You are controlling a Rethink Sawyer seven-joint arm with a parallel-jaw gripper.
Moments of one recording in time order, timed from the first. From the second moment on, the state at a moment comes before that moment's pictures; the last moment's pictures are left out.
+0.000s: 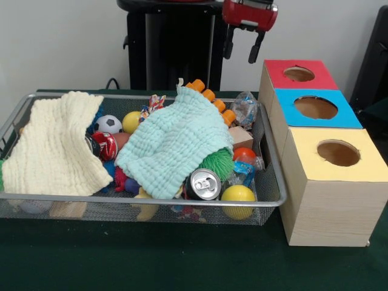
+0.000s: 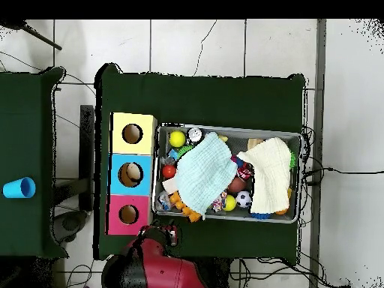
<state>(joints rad) 0.18 -0.86 -0.28 2.22 0.06 0.06 1.58</state>
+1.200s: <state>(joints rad) 0.20 -0.87 -0.34 2.10 0.07 0.16 1.58</state>
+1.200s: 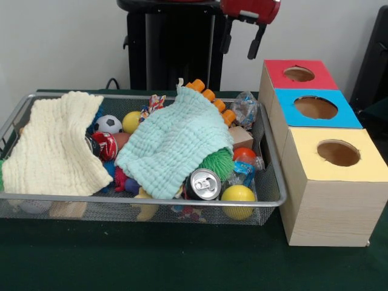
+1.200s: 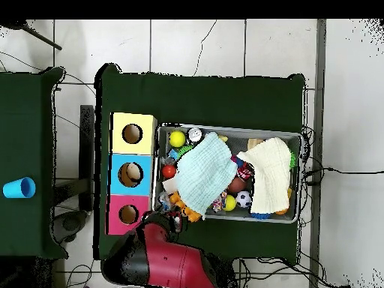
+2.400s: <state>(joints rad) 0.26 -0.70 -0.36 2.10 0.16 -0.06 1.58</state>
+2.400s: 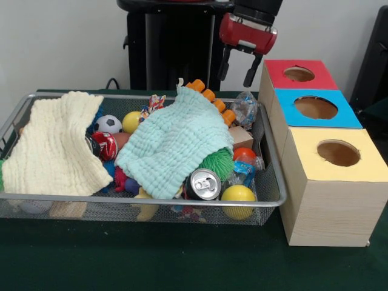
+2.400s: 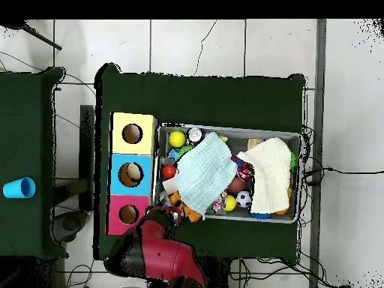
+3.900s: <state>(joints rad) -0.12 -0.84 -0.06 2.25 0.18 -0.06 1.69</state>
